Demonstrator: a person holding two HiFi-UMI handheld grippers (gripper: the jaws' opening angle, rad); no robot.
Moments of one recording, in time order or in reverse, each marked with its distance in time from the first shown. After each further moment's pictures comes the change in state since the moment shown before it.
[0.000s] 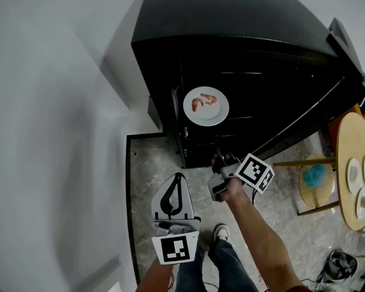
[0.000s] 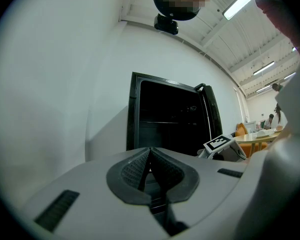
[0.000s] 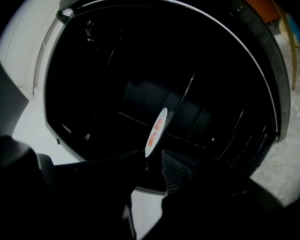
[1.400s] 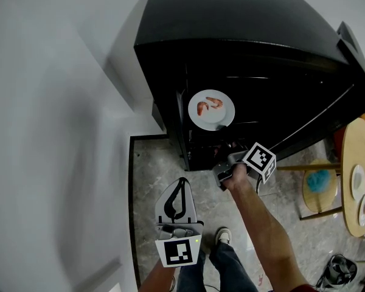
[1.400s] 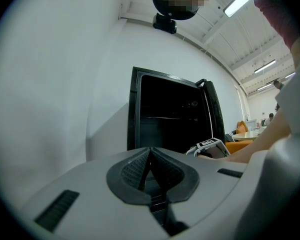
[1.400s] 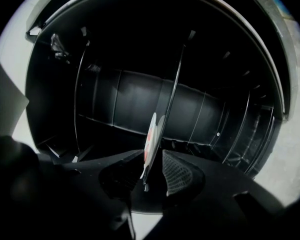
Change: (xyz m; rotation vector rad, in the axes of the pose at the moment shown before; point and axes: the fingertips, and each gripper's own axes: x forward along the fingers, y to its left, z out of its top) left arm 0.006 0.003 -0.013 -0.004 0.023 0.014; right arm 0.042 -0.021 0.027 0.168 -0.037 0.028
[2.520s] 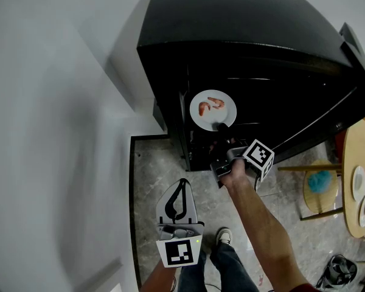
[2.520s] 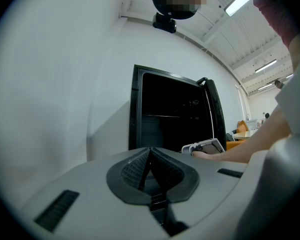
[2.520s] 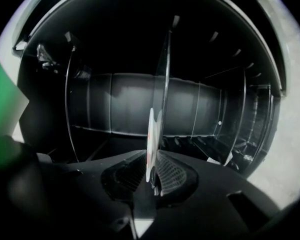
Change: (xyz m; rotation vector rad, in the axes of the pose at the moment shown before) left arm 0.002 0.003 -0.003 -0.004 0.011 0.007; right arm 0.016 0.003 -0.005 0.165 -0.015 0.019
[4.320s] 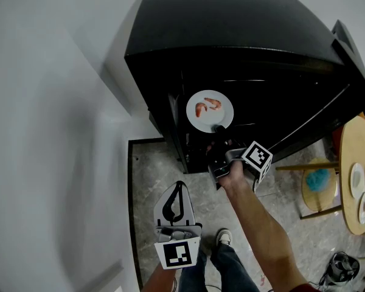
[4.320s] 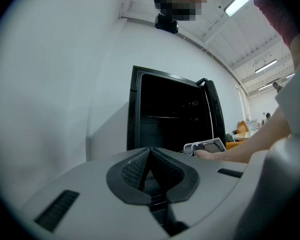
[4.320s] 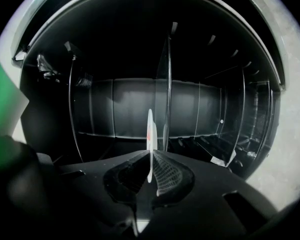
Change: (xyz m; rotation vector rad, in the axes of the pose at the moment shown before) left arm -0.004 0.000 0.002 0.003 -0.008 -0.001; right arm -0.007 0.011 0.002 0.043 -0.023 0.033
